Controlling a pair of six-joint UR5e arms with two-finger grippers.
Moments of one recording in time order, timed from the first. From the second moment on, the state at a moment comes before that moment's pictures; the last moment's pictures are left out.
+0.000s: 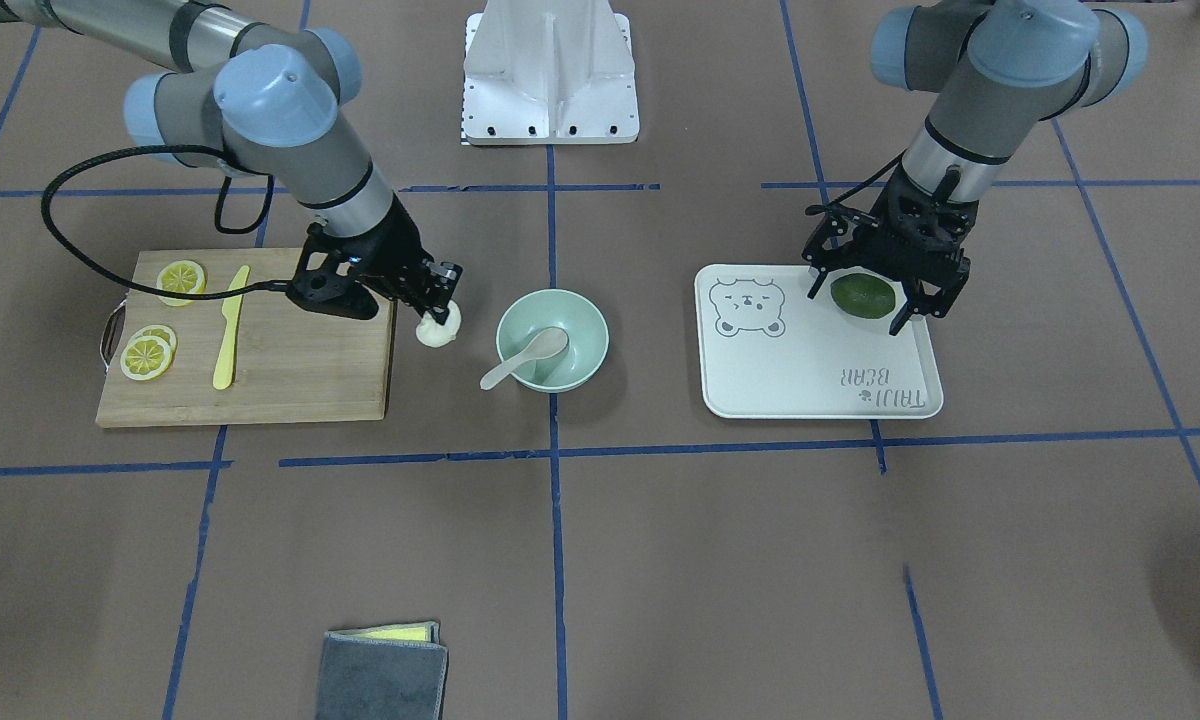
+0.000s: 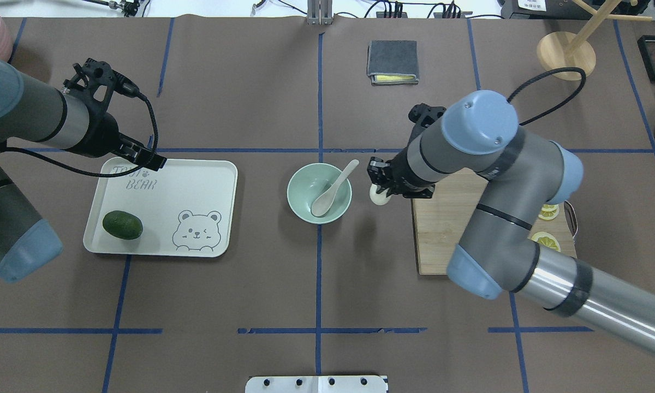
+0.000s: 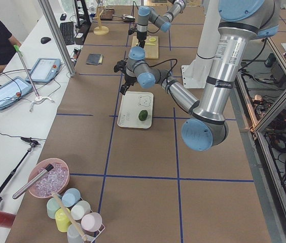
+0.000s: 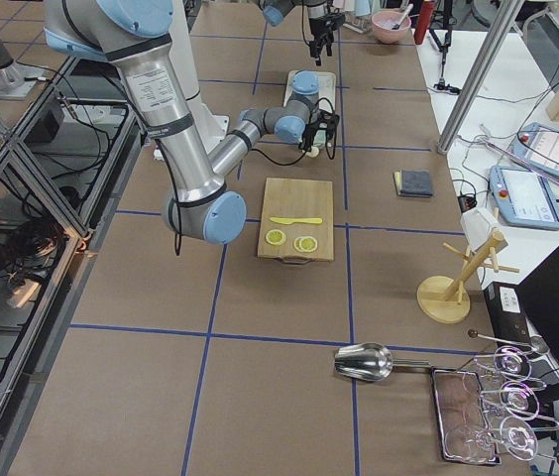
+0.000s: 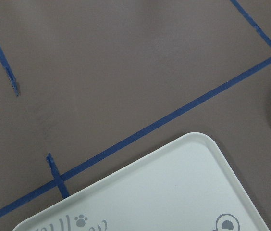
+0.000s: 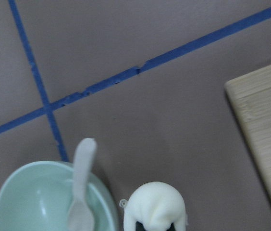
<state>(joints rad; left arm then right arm) -0.83 -1.84 -1.92 -1.87 -1.99 -0.54 0.61 -1.01 1.69 -1.29 1.98 1.61</state>
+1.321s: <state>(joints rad) -0.83 -1.83 -1.90 -1.87 -1.99 -0.54 0.59 -0.91 1.63 -1.29 1.95 1.69</state>
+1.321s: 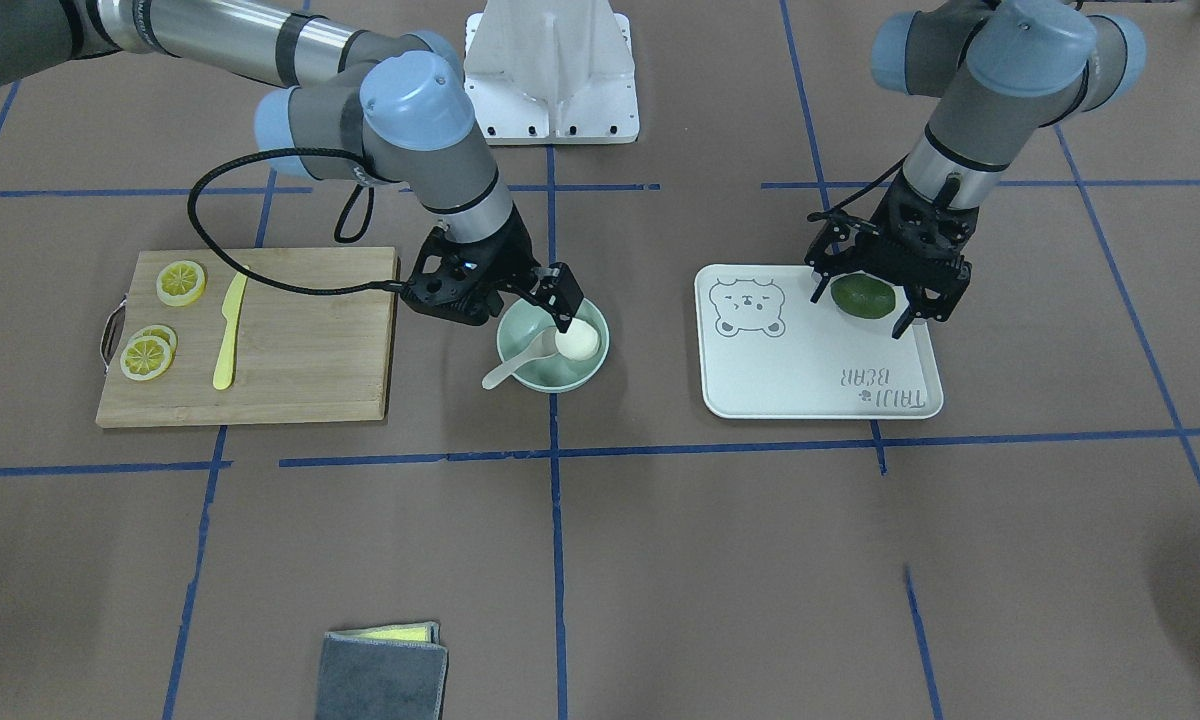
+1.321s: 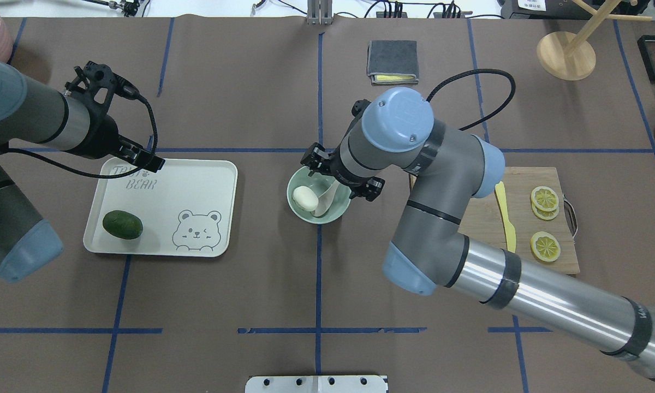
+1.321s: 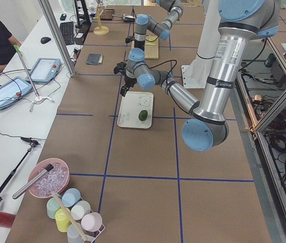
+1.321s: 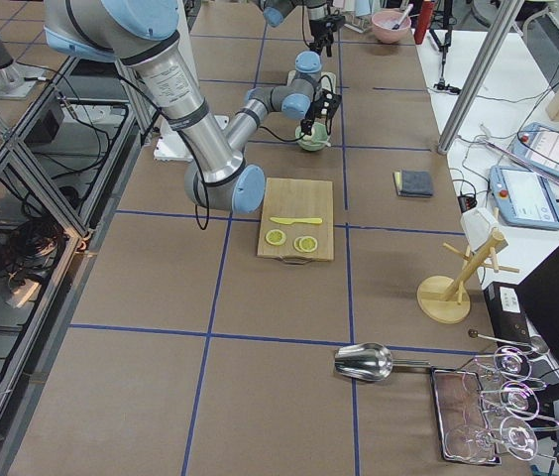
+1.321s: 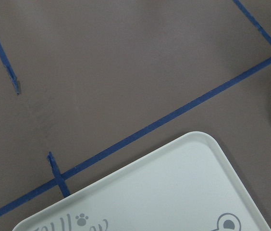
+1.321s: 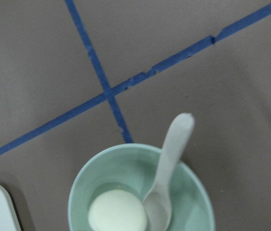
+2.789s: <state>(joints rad) -1.42 -1.50 -1.87 -1.84 -2.33 0.15 1.48 -1.65 1.69 -1.39 2.38 0.08</state>
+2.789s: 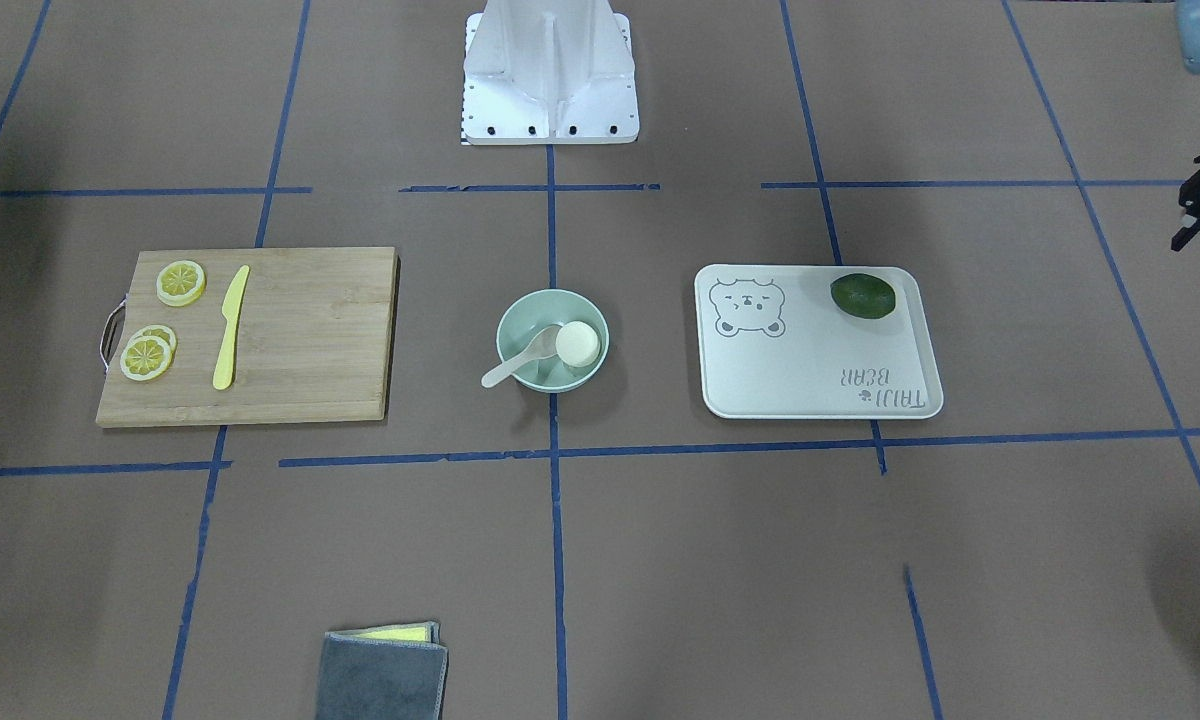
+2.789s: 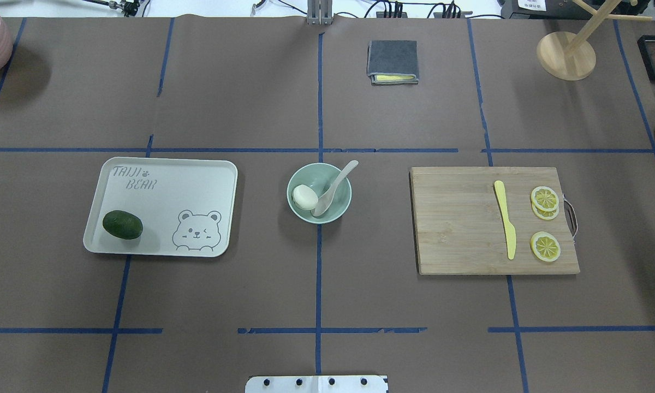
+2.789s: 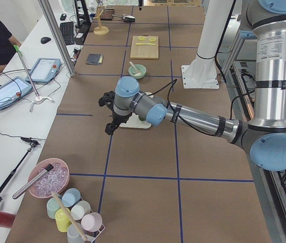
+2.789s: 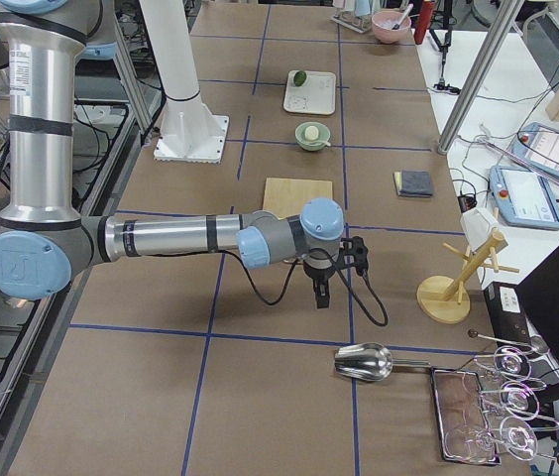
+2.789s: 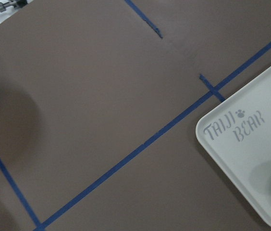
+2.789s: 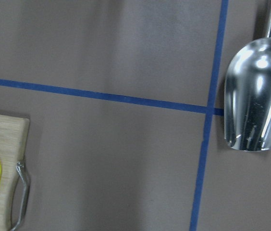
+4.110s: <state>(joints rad) -1.55 -1.45 -1.80 -1.61 -2.41 0.17 1.52 -1.64 1.82 -1.64 2.39 -0.01</state>
